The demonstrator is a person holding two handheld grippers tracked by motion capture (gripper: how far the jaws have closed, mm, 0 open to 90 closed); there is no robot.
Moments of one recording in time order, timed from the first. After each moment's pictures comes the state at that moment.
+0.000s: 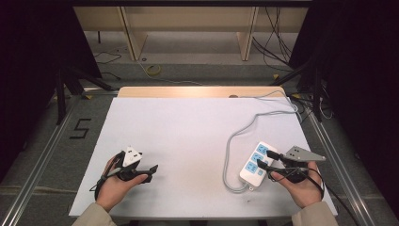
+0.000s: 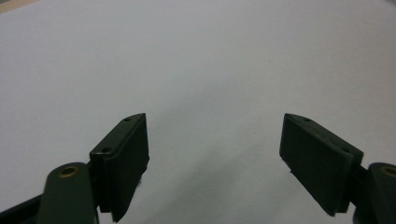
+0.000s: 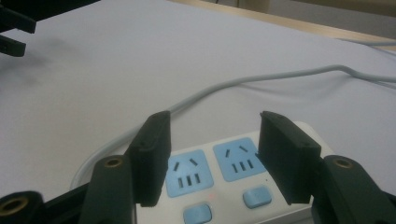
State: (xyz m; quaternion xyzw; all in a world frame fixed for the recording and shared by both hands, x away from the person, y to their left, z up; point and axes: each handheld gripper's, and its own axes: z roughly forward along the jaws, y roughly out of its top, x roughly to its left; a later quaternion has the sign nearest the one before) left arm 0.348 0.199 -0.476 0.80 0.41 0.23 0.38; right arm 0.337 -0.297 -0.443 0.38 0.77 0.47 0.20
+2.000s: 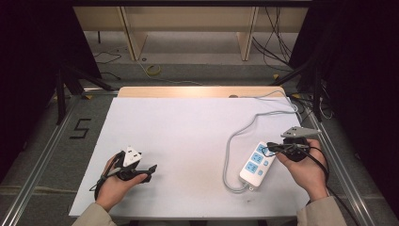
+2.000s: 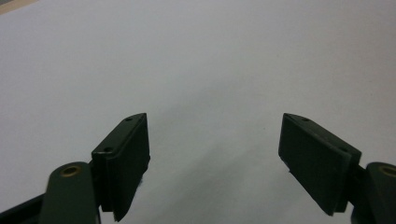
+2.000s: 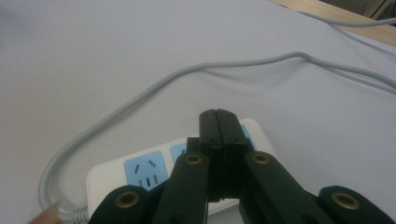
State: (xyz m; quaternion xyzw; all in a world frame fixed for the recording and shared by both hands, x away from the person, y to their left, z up) left arm 0.349 0.201 -0.478 0.80 0.40 0.24 0.37; right arm 0.368 -0.291 -0.390 0.42 0.81 0.35 0.20
